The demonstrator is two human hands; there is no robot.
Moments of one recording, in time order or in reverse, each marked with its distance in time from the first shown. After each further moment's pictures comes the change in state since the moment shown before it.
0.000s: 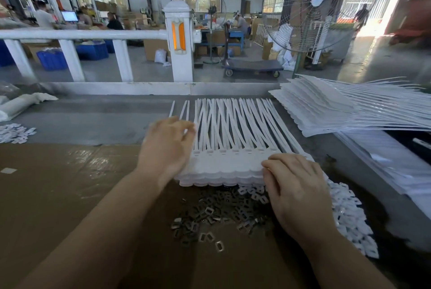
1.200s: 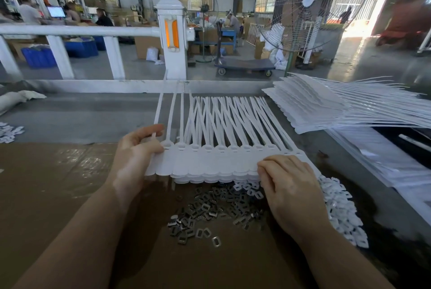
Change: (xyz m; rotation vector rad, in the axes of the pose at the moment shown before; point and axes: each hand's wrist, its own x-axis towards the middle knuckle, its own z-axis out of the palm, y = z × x) left_hand -0.017 -0.046 0.005 -1.019 0.055 -0.398; right_hand -0.005 -0.001 -0.001 -0.006 -0.102 0.028
